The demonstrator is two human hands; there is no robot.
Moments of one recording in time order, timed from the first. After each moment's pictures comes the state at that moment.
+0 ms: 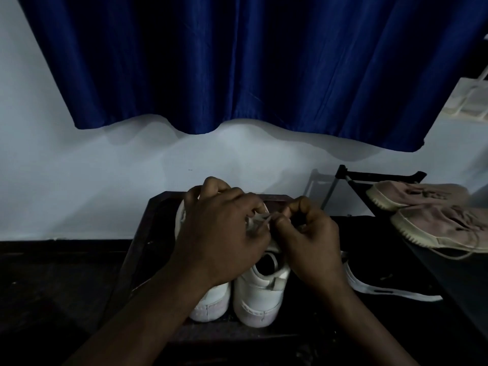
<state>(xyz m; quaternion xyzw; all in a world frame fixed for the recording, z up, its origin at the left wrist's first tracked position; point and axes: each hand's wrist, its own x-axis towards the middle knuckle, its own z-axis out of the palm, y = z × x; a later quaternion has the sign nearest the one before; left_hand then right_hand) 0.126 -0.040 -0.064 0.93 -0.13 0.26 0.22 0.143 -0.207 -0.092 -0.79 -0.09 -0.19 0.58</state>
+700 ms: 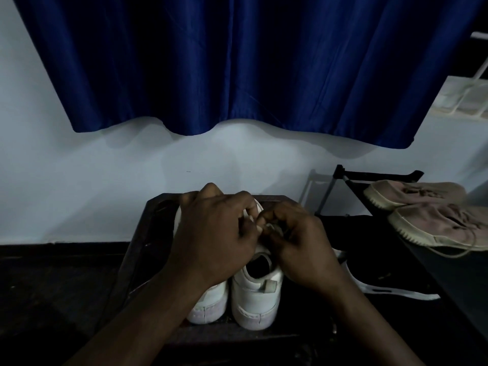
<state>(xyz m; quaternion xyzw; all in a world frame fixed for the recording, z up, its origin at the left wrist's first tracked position) 0.127 -0.040 -0.062 0.92 -0.12 0.27 0.27 0.152 -0.213 -0.088 -0.85 -0.24 -0.15 0.44</state>
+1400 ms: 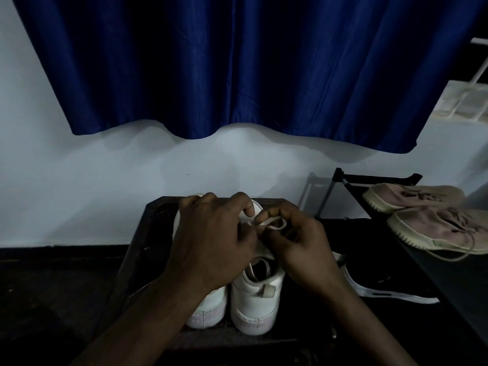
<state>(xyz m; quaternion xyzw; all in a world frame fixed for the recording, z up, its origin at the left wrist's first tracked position) 0.127 -0.040 -0.062 0.93 -0.11 0.25 0.26 0.150 -0.213 -0.090 -0.81 -0.15 -0.09 0.55</state>
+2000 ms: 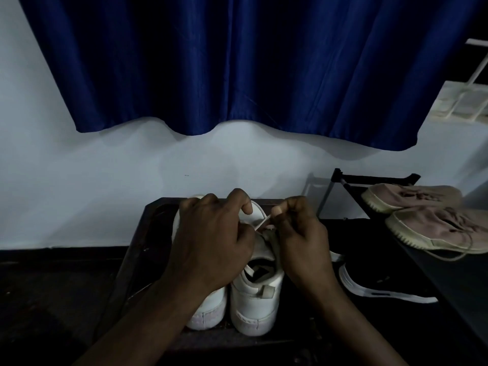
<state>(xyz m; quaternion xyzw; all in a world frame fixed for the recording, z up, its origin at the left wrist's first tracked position) 0.128 -0.039 -0.066 0.92 -0.11 0.26 0.26 0.146 -0.201 -0.088 -0.81 -0.05 -0.18 0.56</state>
